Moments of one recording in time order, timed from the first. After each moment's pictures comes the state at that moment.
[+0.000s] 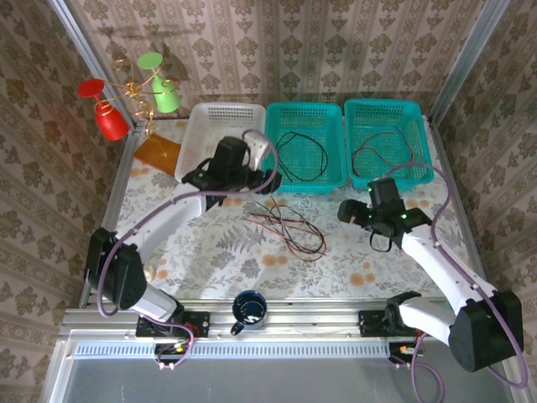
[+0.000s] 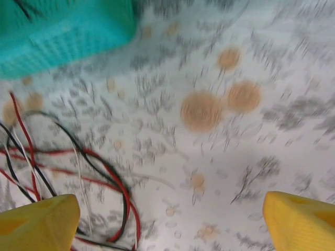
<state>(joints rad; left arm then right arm) -0.65 1.47 1.16 -0.34 0.16 -0.13 0.27 1.10 0.73 -0.61 -0.01 0.57</state>
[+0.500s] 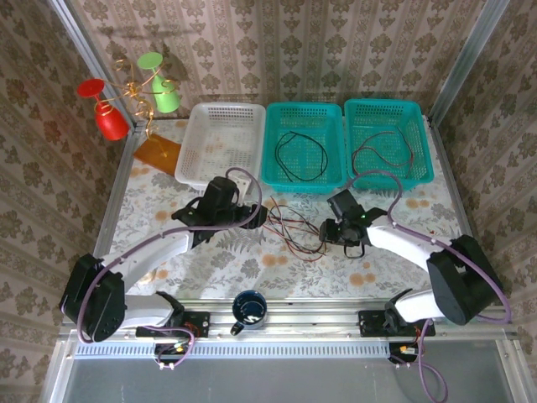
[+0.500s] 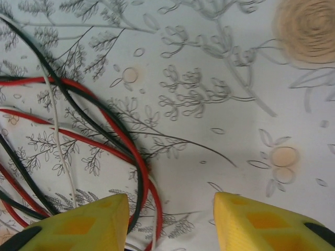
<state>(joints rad) -0.67 1.27 0.78 -0.22 0.11 -0.29 0.50 1.41 0.72 -0.47 0.00 0.64</state>
